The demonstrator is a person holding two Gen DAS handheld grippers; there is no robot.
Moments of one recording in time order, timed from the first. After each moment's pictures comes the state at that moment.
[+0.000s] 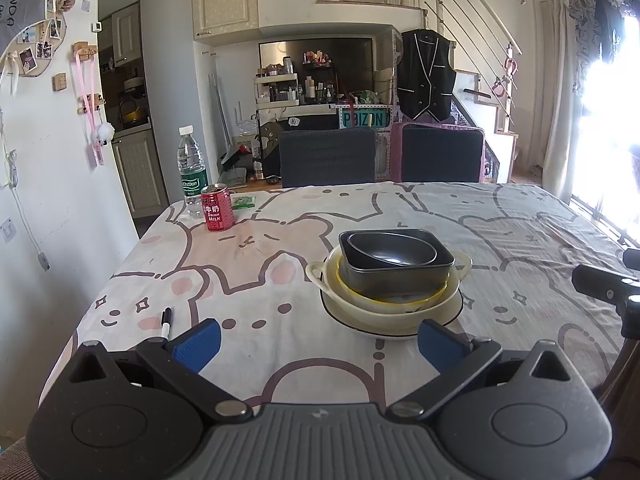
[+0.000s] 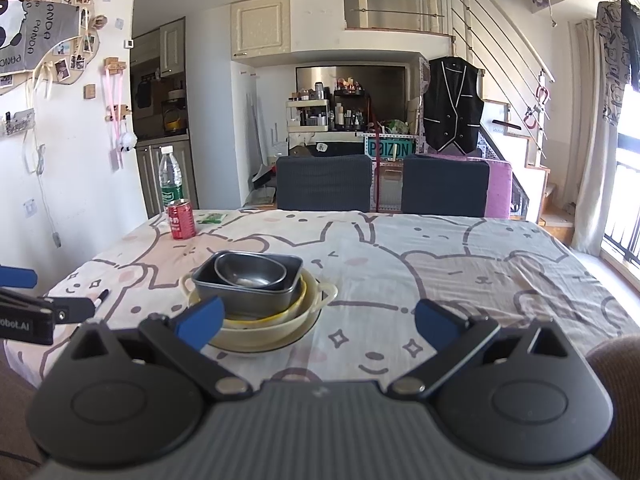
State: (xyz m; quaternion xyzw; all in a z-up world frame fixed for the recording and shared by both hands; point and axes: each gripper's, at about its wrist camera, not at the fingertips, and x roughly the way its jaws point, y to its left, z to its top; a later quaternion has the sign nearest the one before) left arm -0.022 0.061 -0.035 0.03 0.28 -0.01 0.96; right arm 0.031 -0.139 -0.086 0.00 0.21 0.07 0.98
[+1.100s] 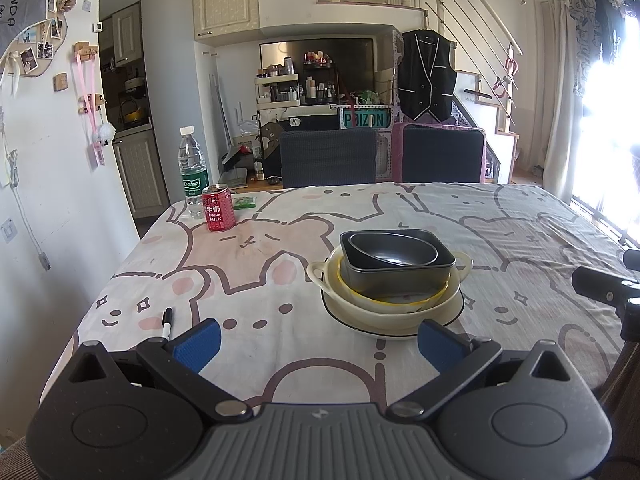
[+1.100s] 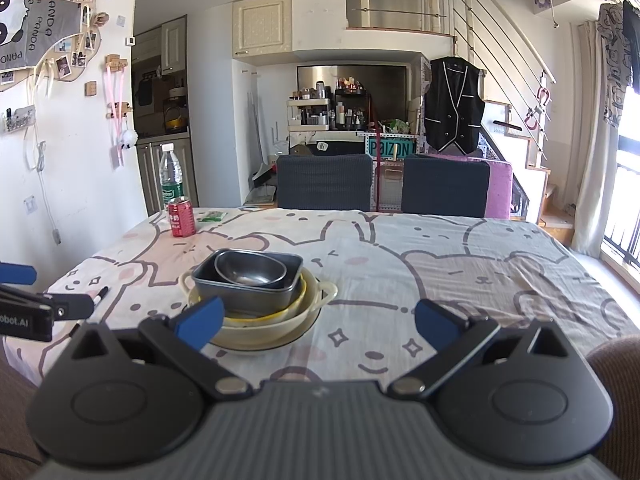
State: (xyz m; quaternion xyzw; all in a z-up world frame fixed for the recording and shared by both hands) left arm -0.022 0.061 -0.035 0.04 0.28 -0.01 0.96; right arm 0.030 -0.136 -0.086 0.00 0.21 0.07 0.98
